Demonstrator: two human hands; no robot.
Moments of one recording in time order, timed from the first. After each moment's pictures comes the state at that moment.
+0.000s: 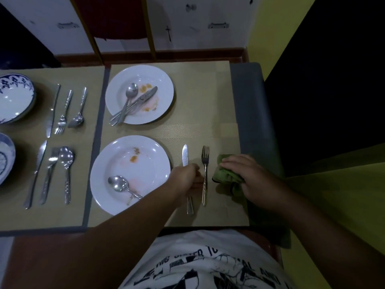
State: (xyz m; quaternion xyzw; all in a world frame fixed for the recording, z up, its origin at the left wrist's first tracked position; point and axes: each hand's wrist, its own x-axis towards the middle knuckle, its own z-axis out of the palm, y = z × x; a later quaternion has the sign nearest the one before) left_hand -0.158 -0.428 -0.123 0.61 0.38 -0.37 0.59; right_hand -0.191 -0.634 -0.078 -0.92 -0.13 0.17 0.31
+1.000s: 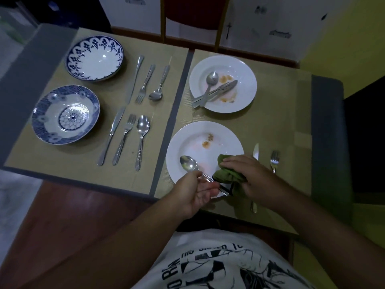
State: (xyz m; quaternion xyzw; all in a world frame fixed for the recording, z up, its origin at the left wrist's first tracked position) left_hand -0.214 -0.248 -0.099 0.38 0.47 -0.33 0.72; right_hand -0.175 -0.443 -0.086 -0.89 -0.27 0.20 0.32
